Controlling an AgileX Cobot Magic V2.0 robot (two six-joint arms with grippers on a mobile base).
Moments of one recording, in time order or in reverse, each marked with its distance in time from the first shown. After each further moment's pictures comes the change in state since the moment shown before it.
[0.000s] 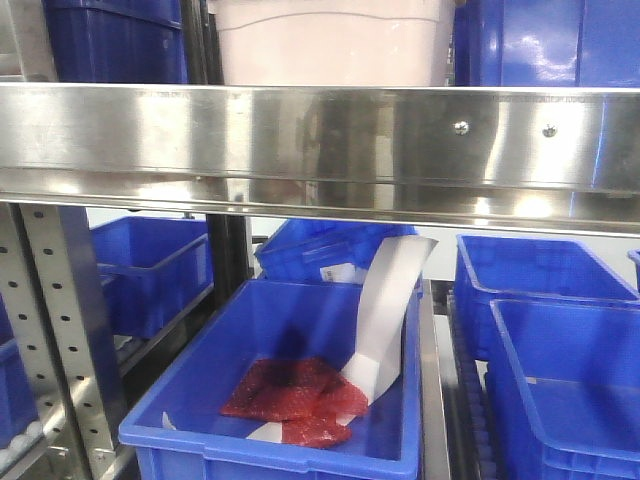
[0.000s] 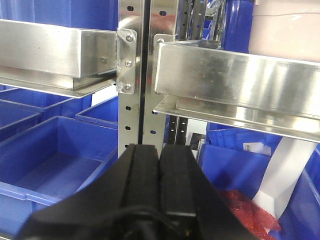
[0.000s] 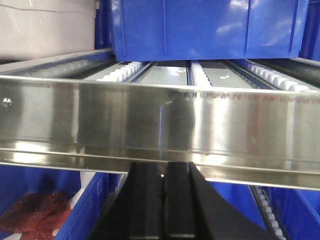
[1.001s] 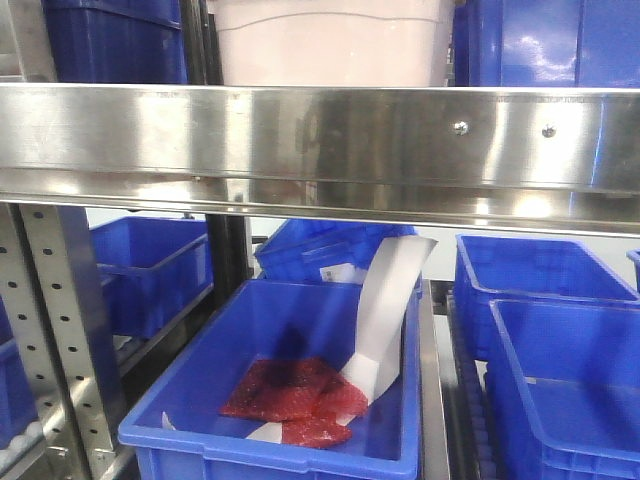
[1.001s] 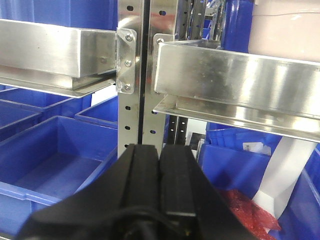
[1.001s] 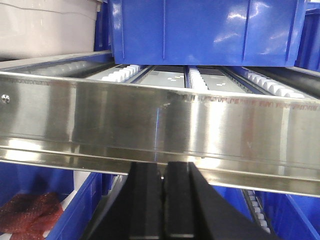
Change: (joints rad) left arm 0.000 0.000 0.000 0.000 0.000 0.000; right arm 0.002 -0.012 0.002 -0.037 0.000 0.000
